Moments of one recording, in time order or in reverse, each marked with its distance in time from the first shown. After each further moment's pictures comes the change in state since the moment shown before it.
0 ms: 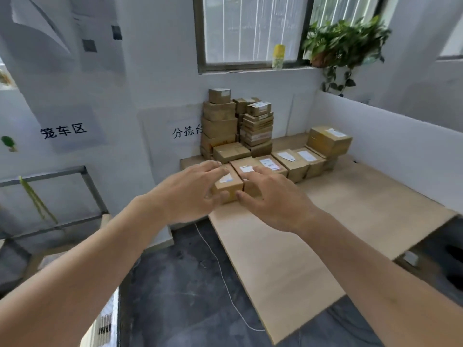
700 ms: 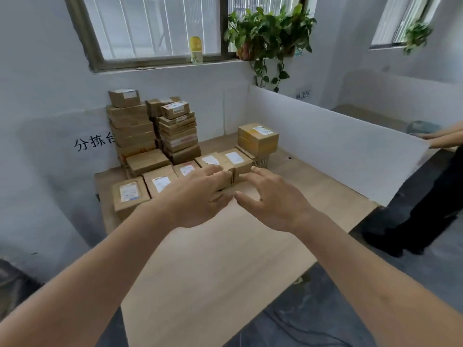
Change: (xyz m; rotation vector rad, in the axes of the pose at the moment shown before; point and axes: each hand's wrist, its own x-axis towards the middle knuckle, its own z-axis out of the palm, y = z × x) left_hand 0.284 0.275 0.099 -0.090 -0.045 0.124; right_hand -0.028 0.370 -0.109 0.024 0.053 0.139
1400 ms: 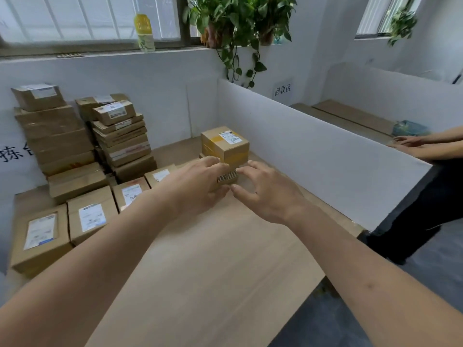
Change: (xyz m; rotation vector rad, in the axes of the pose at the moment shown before) left_hand 0.302 0.017 0.058 0.085 -0.012 0.037; right_hand 0.192 0.232 -0.025 -0.055 -0.008 0.085
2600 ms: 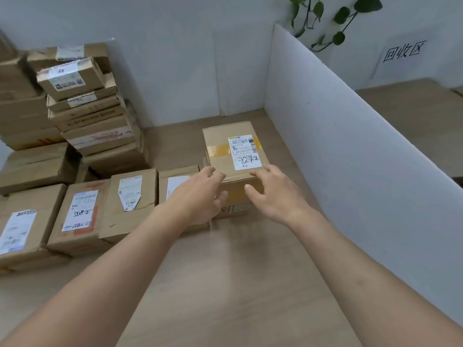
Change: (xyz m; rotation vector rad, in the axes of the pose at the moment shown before) left_hand 0.403 -0.128 0.202 -0.135 -0.207 -0.619; right_hand 0.443 0.277 0.137 0.175 -0.334 -0.120
